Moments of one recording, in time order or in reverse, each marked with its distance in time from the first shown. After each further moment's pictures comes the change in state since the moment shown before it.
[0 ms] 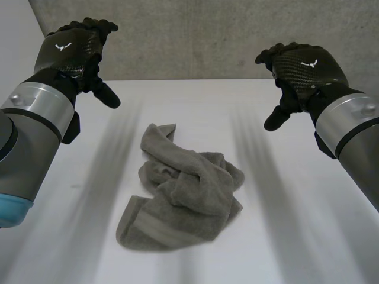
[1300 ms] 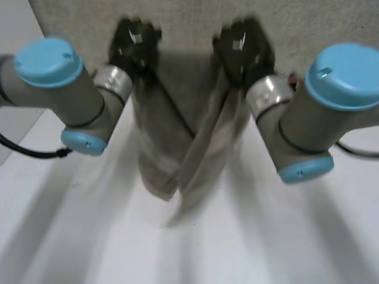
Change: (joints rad) left arm -0.012 -0.574 0.549 0.220 0.201 0.423; right arm 0.132 0.394 -0.300 -0.445 0.011 -0.517; left_hand 0.987 1.043 1.042 1.041 0.993; right_hand 0.748 0.953 0.973 0.961 0.914
